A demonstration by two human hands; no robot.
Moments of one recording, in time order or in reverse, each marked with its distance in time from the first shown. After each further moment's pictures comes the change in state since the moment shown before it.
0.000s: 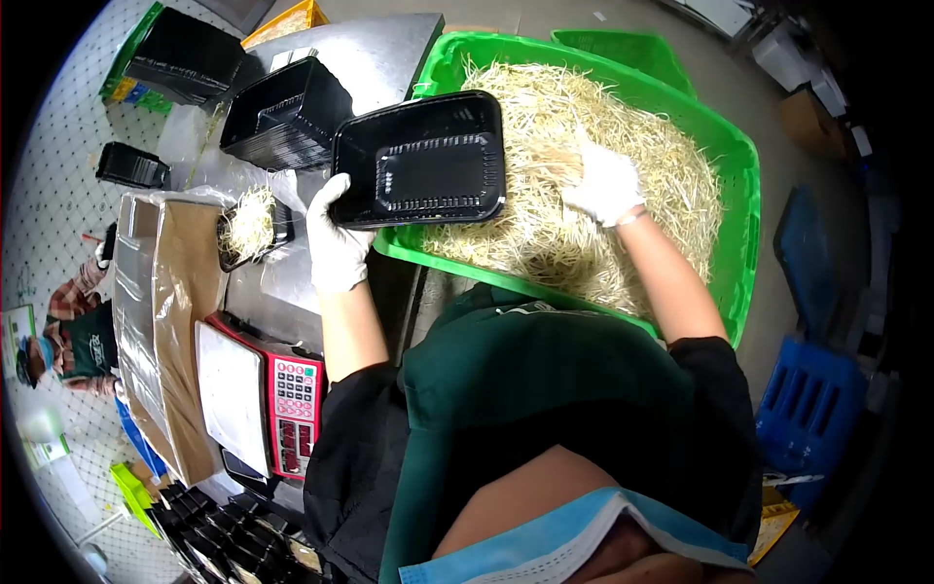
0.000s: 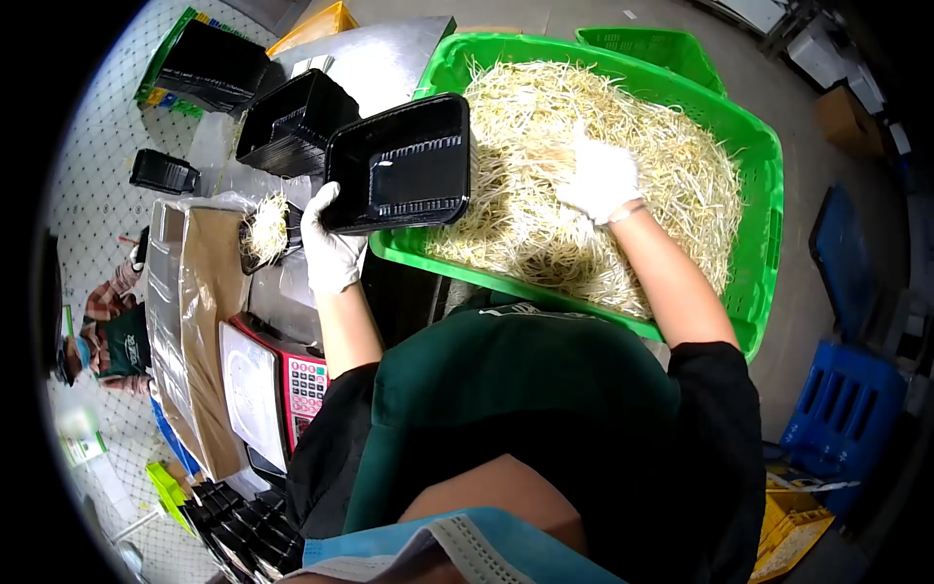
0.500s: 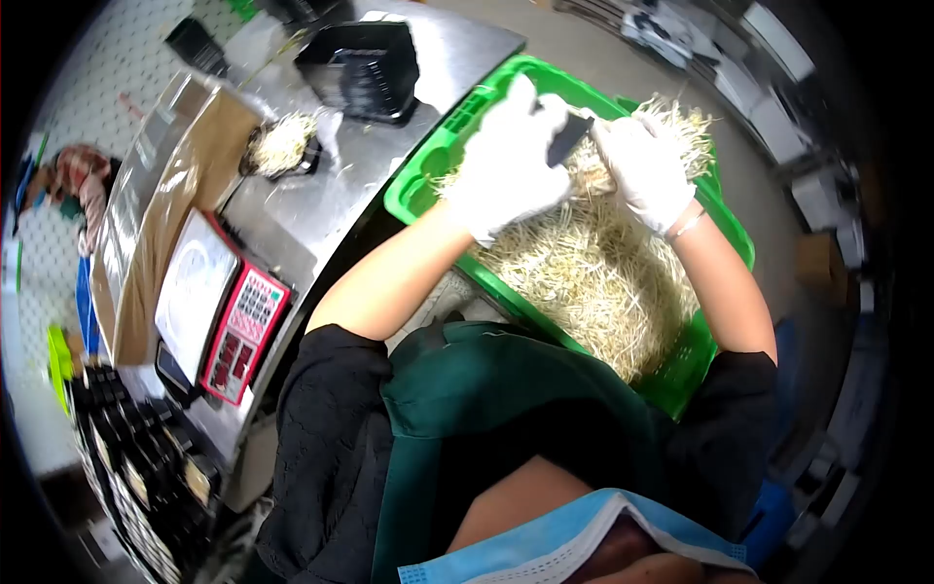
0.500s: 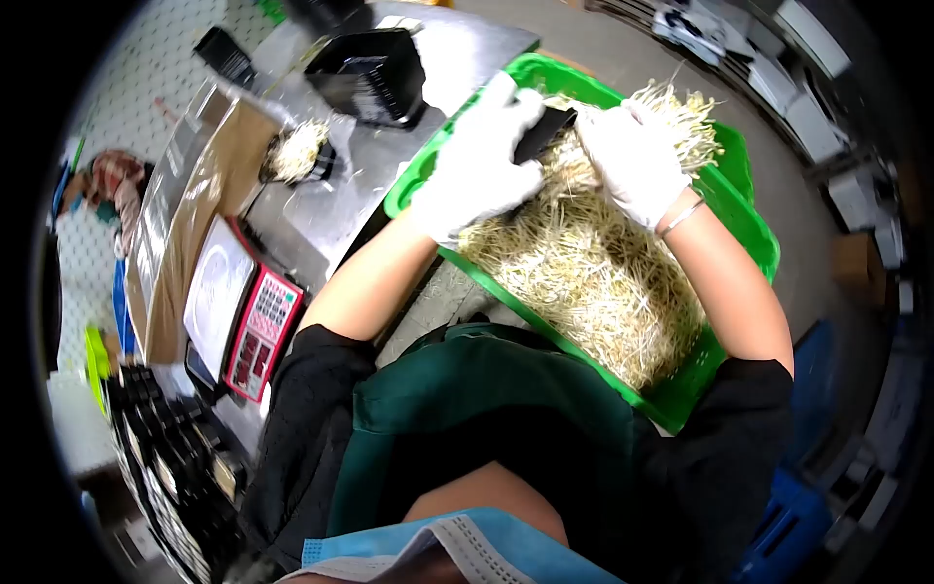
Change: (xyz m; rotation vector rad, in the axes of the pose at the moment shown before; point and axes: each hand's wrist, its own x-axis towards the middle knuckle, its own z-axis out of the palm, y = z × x) left_hand -0.025 -0.090 0.149 1.879 -0.209 0.728; right_hand 0.009 0.007 -0.123 -0.197 0.418 -0.926
